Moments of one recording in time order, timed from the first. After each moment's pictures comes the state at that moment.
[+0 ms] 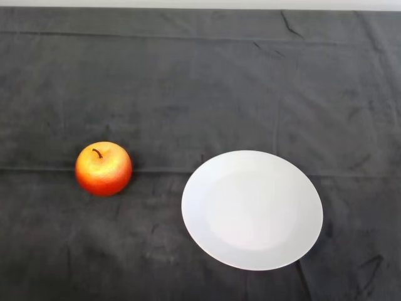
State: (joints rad) left arm -0.59 0.62 0.40 1.18 -0.29 -0.66 -0.19; right arm -0.73 -0.60 0.16 1.17 -0.37 0.04 -0.10
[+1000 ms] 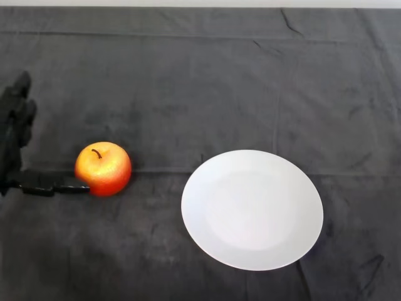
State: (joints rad) left arm -0.62 0.45 0.17 1.18 -0.11 -0.66 -0.37; right arm -0.73 -0.60 0.16 1.17 -0.37 0.04 -0.10
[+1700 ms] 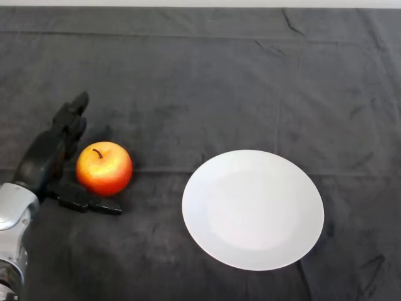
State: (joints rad) left arm -0.62 0.39 0.06 1.18 -0.01 -0.64 -0.38; right arm -0.73 -0.60 0.16 1.17 -0.37 0.04 -0.10
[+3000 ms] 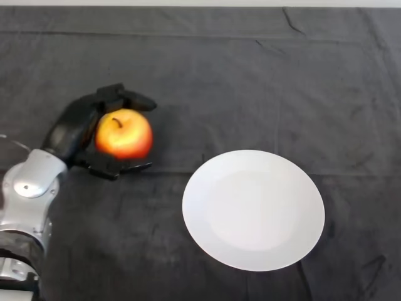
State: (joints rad) left arm -0.69 0.33 0.00 1.04 0.06 -0.61 -0.31; right arm -0.73 -0.60 0.16 1.17 -0.37 0.04 -0.10
